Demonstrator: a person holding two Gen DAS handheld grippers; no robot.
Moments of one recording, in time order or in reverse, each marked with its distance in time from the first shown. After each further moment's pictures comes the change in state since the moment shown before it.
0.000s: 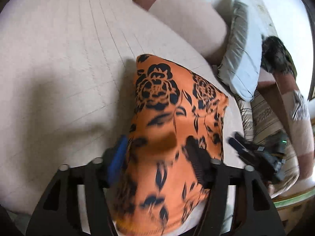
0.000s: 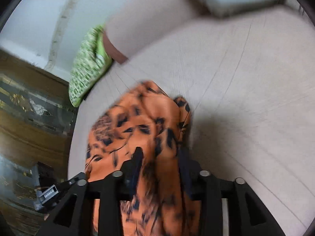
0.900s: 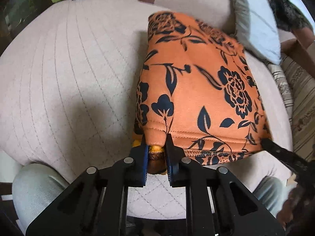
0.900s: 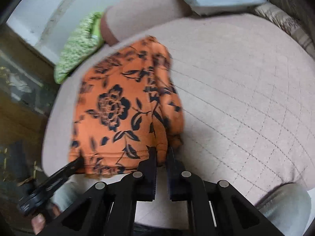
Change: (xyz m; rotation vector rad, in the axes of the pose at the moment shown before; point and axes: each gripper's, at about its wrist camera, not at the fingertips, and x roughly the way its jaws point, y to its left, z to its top) left arm 0.013 -0.047 -0.116 0.156 0.001 0.368; right arm -0.042 0.015 -0.132 -0.050 0.043 -0.248
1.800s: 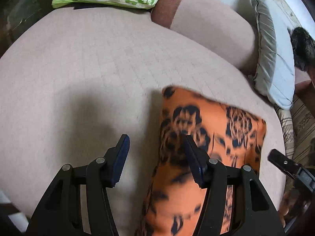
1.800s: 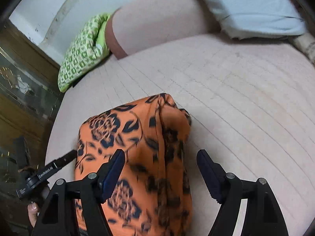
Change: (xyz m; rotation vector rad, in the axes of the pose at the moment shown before) left arm 0.034 0.027 0.150 -0.123 -0.082 -0.021; right arm 0.060 0.031 0.162 -0.092 0.010 0.105
